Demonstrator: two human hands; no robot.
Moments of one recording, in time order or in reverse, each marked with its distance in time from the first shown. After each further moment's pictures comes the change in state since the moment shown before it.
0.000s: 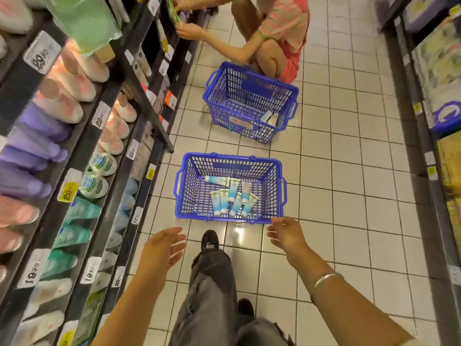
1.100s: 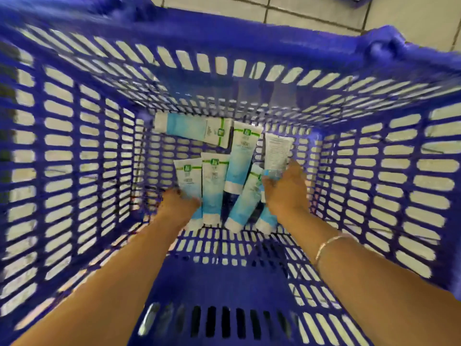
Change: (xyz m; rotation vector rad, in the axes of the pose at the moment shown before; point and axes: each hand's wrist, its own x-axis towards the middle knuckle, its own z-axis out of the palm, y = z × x) left_hand 0.594 -0.226 0.200 0.641 0.021 -0.301; right_hand 0.579 0.163 0.185 -0.744 0.064 -0.065
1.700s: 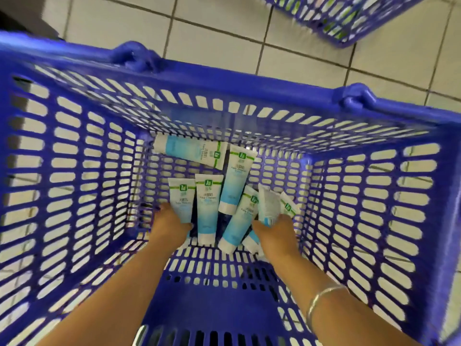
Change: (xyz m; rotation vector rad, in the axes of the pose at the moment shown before) left_hand 0.015 -0.005 0.004 0.344 0.078 0.076; right_hand -0.030 0.018 -0.001 0.338 -0.188 0.259
